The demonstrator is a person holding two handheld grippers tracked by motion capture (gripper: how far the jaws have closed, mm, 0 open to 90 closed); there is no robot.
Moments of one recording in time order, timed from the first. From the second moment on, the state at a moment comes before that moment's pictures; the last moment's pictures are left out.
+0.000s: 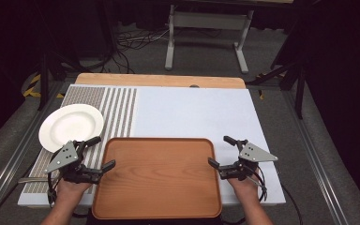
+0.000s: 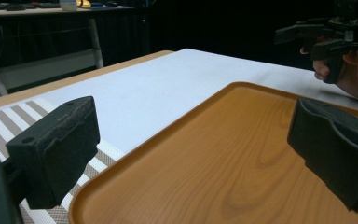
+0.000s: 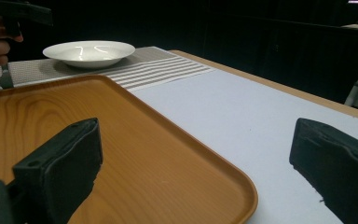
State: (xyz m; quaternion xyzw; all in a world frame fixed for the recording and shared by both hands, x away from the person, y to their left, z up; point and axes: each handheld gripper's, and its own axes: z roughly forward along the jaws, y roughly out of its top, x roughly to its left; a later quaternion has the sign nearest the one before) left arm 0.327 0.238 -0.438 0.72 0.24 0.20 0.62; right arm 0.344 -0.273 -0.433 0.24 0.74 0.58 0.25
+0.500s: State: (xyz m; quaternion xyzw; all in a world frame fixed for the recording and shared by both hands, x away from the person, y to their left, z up) left arm 0.330 0.245 -0.417 0.75 0.23 0.18 0.60; right arm 0.344 -0.273 -0.433 0.24 0.74 0.58 0.24
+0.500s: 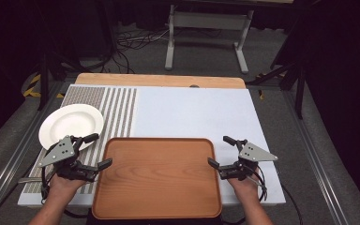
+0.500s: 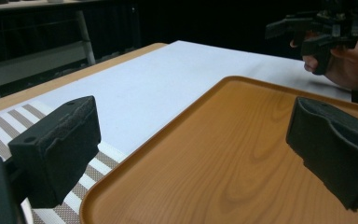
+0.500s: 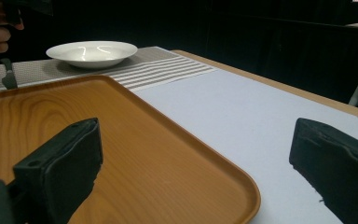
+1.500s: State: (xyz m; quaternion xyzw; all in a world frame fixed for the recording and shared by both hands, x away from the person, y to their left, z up) left arm 0.336 0.282 -0.389 0.86 0.20 0.17 0.45; right arm 0.343 -0.273 -0.431 0.24 0.74 0.58 0.24
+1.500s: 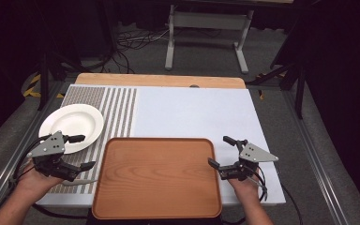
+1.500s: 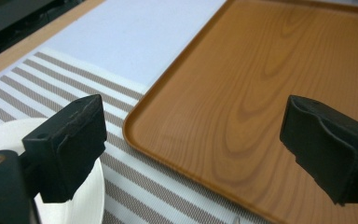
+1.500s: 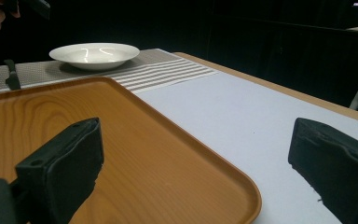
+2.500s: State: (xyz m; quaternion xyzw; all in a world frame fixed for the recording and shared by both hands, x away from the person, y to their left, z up) left arm 0.344 0.297 -0.388 0.94 0.17 0.09 0.28; right arm 0.344 -0.271 -0.433 0.23 0.75 0.57 0.24
